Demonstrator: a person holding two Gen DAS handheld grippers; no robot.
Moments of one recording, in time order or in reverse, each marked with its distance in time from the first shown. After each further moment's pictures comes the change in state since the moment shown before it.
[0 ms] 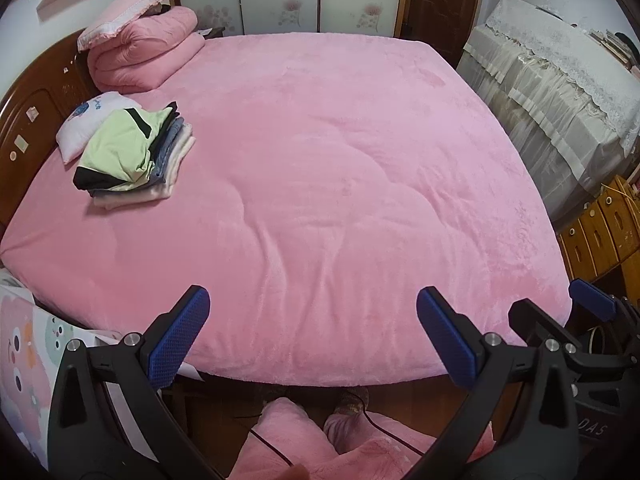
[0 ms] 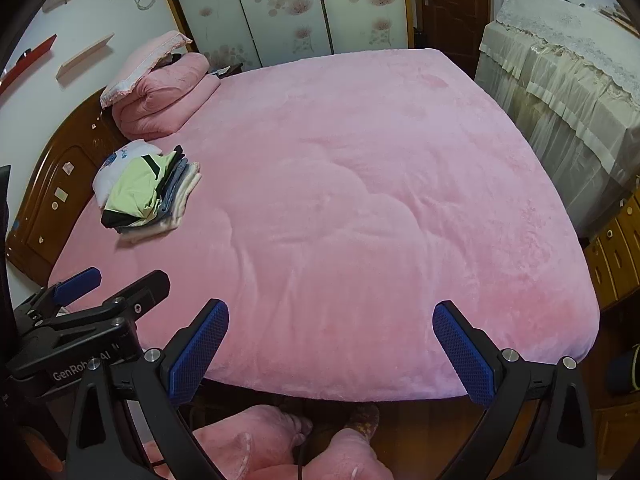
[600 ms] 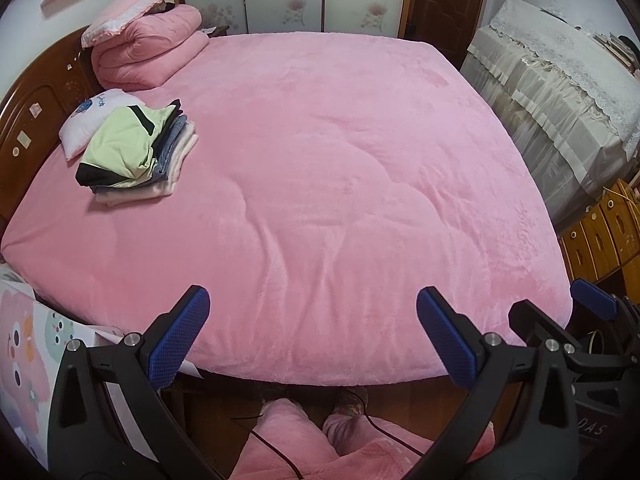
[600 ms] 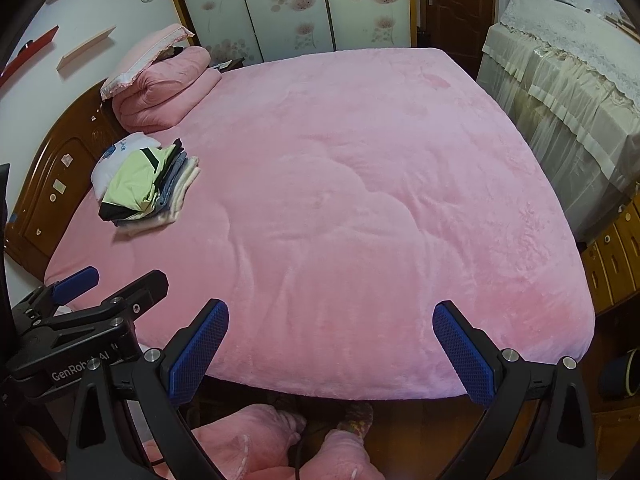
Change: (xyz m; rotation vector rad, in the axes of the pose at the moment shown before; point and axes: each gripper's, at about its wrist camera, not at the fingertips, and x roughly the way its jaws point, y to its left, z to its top) left arm 0.005 -0.003 -0.004 -0.001 -0.006 0.015; right arm 0.003 0.018 -0.007 -0.005 0.011 -0.012
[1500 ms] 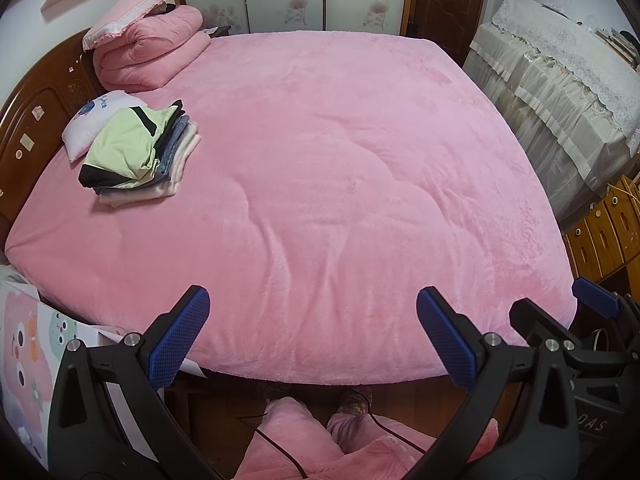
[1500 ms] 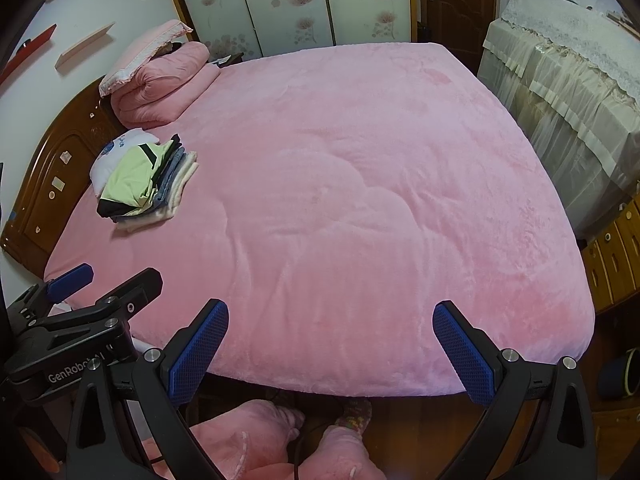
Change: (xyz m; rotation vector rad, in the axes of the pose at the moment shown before) left arm -0.004 -0.012 -0.005 -0.006 0.009 0.018; right arm 0.007 -0.021 0.004 -0.009 0.015 0.002
